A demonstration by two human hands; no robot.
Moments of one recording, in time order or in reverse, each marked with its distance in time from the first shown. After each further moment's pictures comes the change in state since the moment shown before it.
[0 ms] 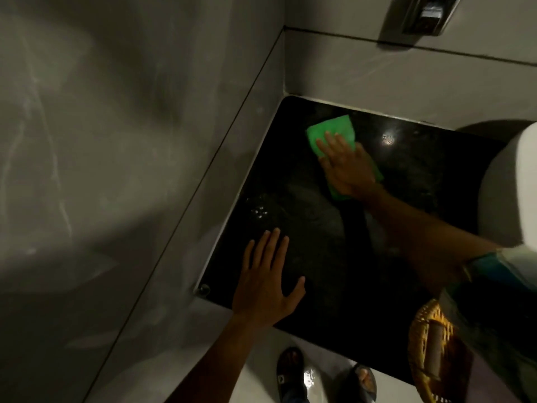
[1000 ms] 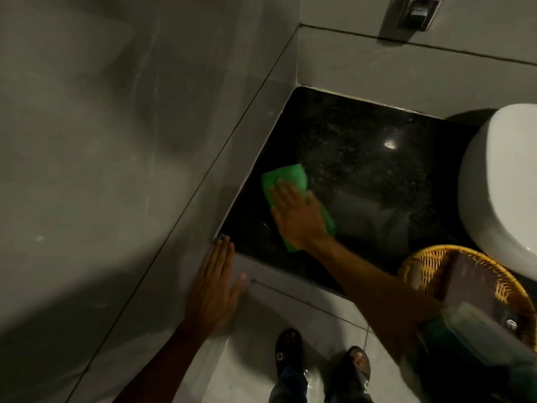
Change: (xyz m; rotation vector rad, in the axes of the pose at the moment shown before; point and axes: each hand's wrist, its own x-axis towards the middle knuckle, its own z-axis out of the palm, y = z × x) left_hand -0.132 -0.072 -0.020 0.085 -0.008 -0.102; right_hand -0.162 -0.149 0.019 0.020 -0.117 -0.162
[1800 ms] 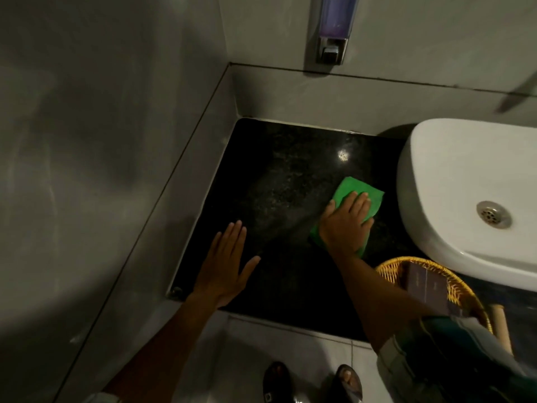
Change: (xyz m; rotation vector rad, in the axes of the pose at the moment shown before) left_hand 0.142 0.069 -0.010 0.010 -0.094 0.248; right_hand -0.018 0.142 -0.015 0.238 0.343 1.009
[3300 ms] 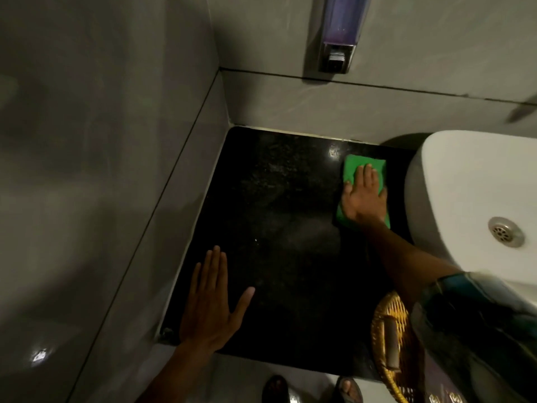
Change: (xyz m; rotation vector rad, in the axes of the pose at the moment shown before) left_hand -0.005 -0.019 0.015 -0.075 0.084 -0.158; right_hand 0.128 -0.003 0.003 -0.106 -0.106 -0.212
